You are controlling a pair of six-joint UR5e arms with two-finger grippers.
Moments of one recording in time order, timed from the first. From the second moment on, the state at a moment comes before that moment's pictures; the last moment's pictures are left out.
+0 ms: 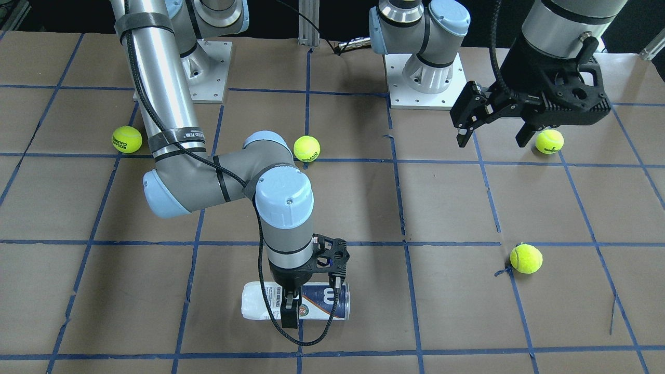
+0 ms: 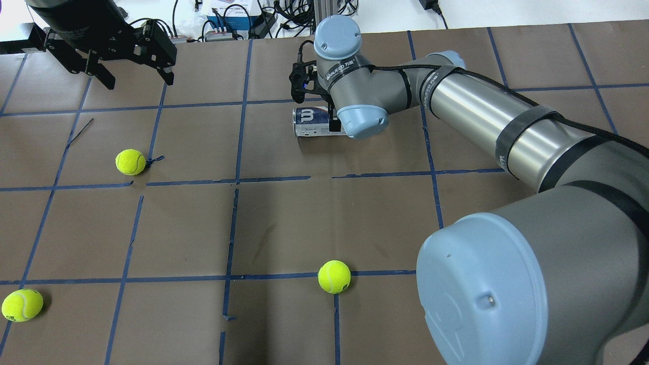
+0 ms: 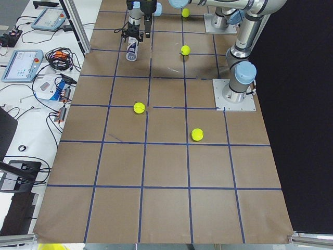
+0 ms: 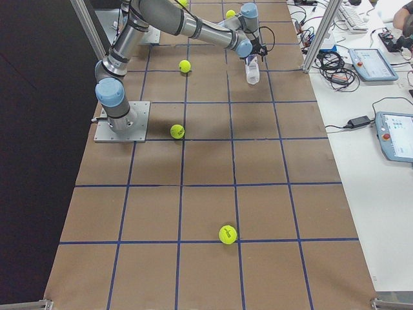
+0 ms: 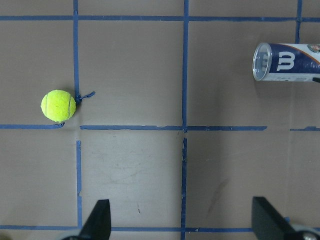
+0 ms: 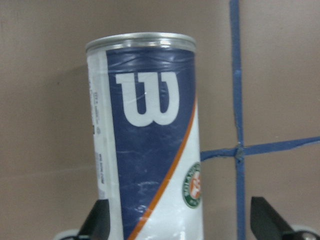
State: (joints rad) left arm -1.51 -1.64 -1.39 -1.62 1.57 0.05; right arm 1.88 -0.90 1.36 -2.33 -1.62 -1.16
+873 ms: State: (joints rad) left arm -1.51 -1.96 -1.35 -1.51 1.24 0.06; right arm 1.68 -1.15 1.31 -1.97 -1.58 -0.55
